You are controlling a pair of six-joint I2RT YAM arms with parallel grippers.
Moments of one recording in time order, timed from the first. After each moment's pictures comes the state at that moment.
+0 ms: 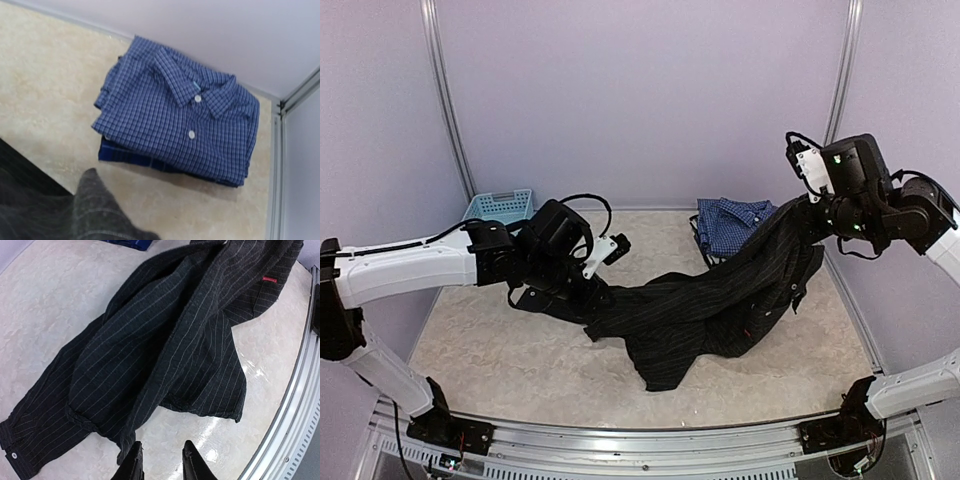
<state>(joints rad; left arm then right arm) -0.92 1.47 1.20 -0.58 0.05 -0.04 0.78 1.11 1.43 -0.93 0.55 0.09</state>
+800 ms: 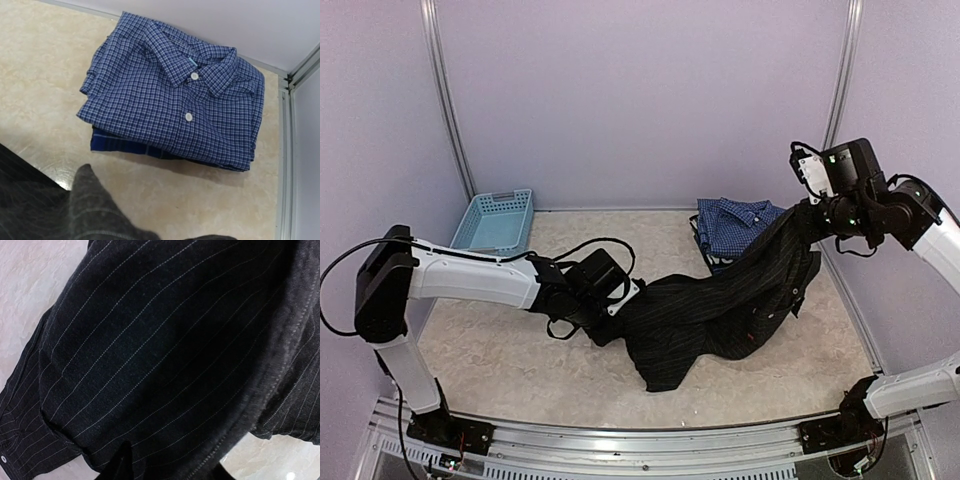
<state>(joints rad) -0.97 1.76 1.14 -0.44 -0.13 -0.01 0.61 1.13 1.36 -0.89 0.41 0.08</state>
